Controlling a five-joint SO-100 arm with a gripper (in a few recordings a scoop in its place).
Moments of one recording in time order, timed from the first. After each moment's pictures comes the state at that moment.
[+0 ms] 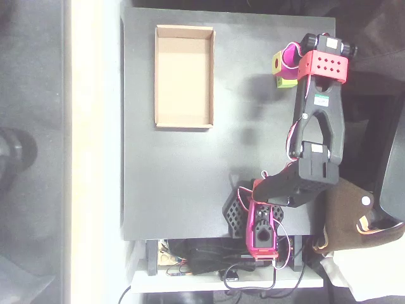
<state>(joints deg) 7.4 72.8 79.9 80.4 80.5</state>
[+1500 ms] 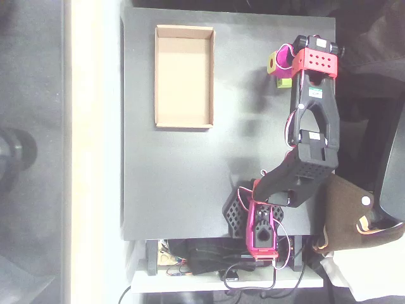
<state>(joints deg) 7.7 63.5 79.9 71.5 80.2</state>
